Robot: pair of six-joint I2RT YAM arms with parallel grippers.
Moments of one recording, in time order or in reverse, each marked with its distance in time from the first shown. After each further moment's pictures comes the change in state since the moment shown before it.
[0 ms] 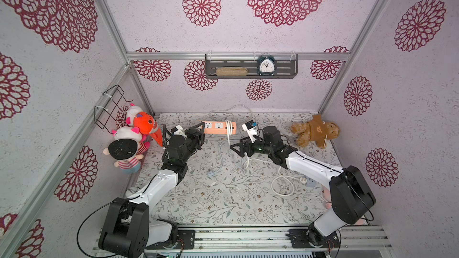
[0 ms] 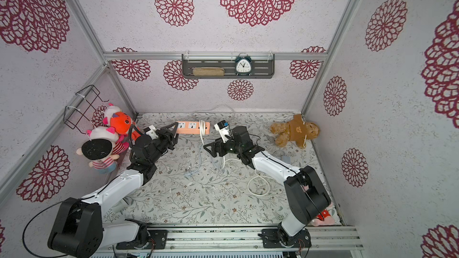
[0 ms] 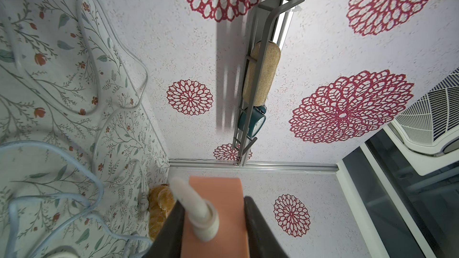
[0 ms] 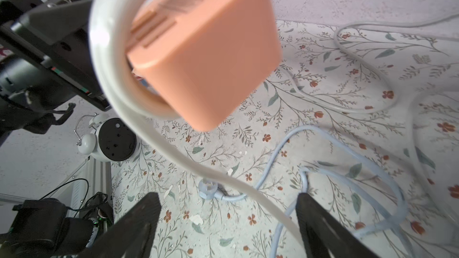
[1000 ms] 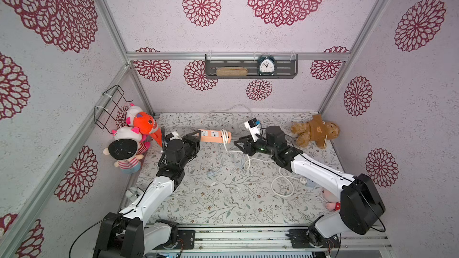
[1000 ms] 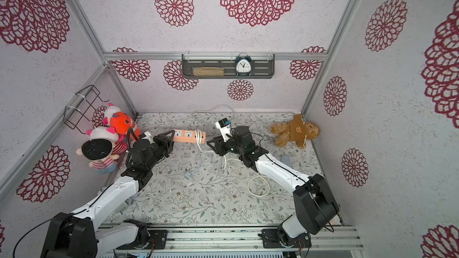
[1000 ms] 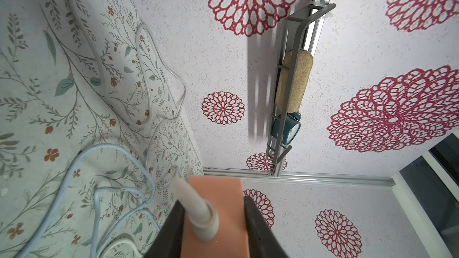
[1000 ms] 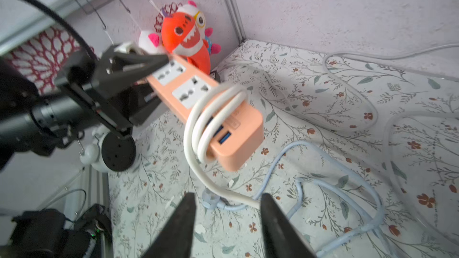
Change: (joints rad) left arm 0.021 -0.120 -0.057 -0.200 -0.051 0.110; right arm 0.023 -0.115 -0.071 -0.012 0.072 -0.016
